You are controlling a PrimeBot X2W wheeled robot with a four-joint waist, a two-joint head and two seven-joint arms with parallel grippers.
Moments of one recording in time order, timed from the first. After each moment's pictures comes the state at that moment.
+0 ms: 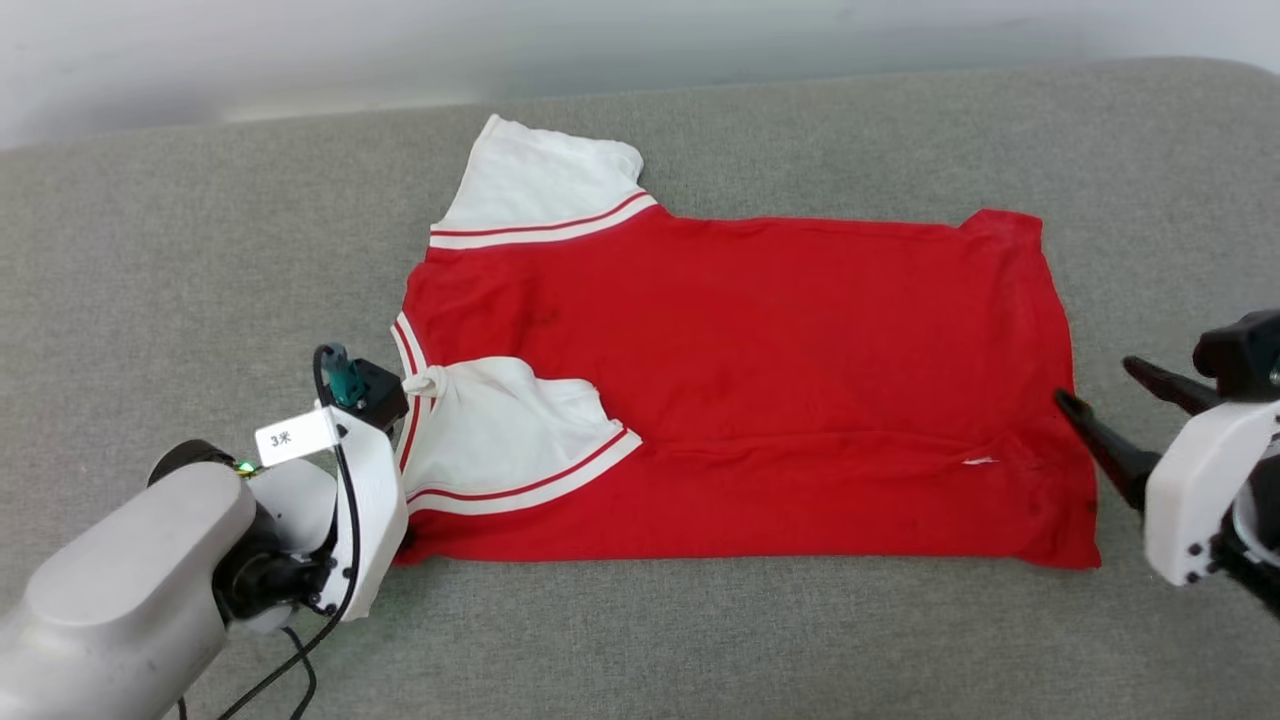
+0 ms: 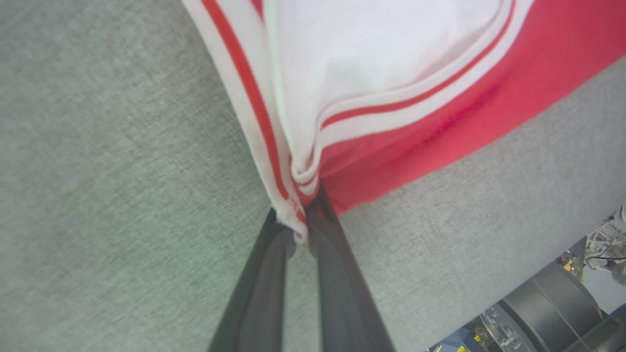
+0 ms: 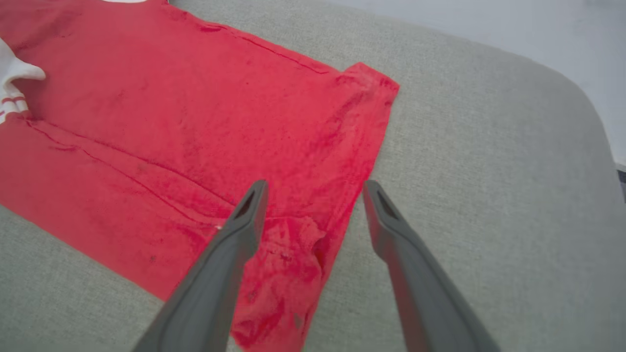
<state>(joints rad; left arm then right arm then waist) -0.75 0.72 -1.02 0.35 -1.04 -0.12 0.77 -0.33 -0.61 0.29 0.09 0.57 0.13 0.36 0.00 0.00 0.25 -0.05</state>
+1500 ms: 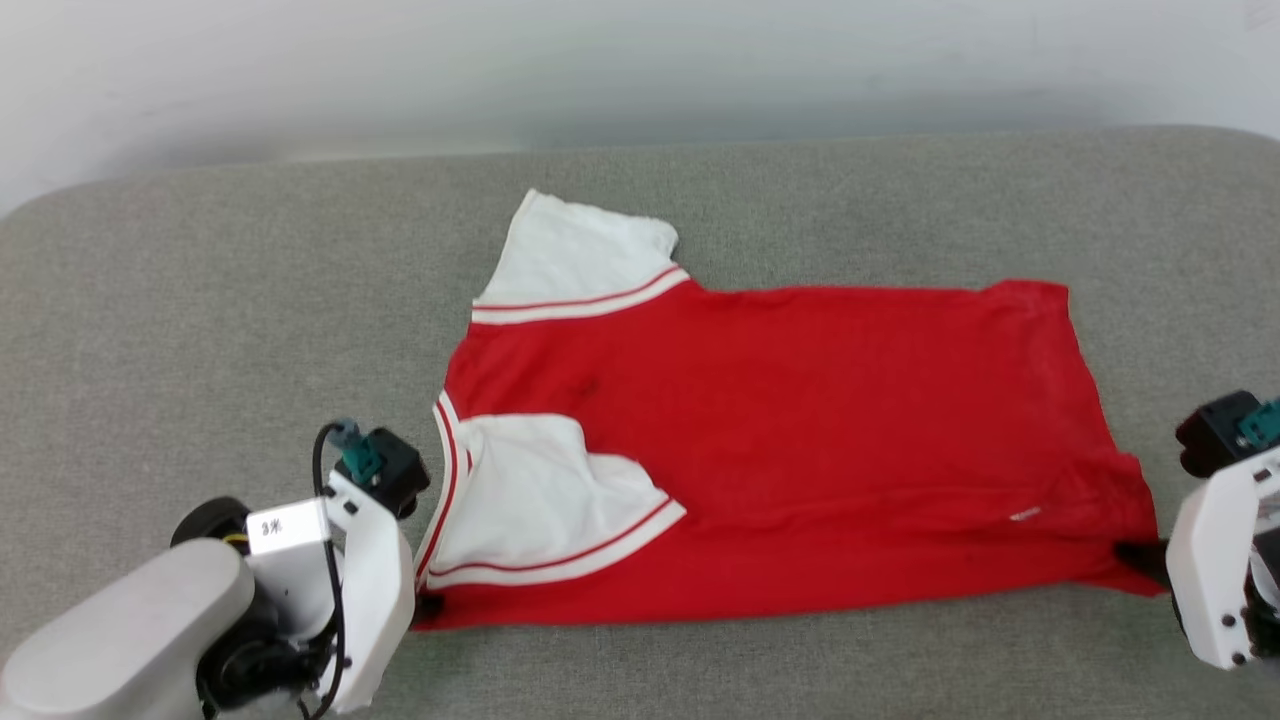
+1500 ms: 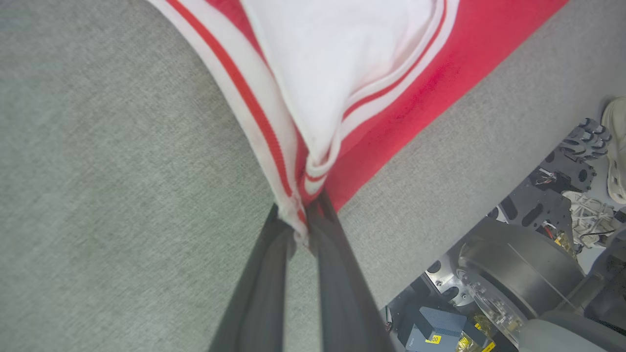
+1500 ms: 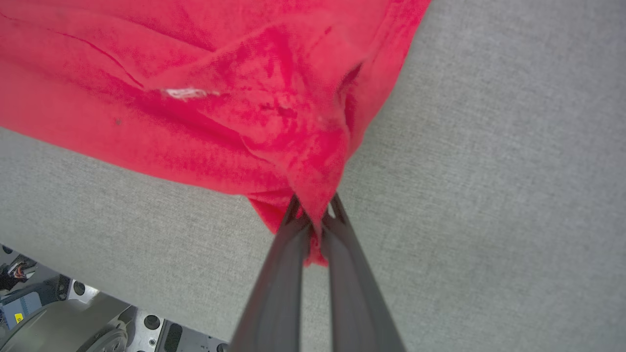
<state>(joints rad) -0.65 0.82 -1.04 0.13 -1.06 -0.10 0.64 -0.36 -0.77 0.49 0.22 0.82 0.13 0.69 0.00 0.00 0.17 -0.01</state>
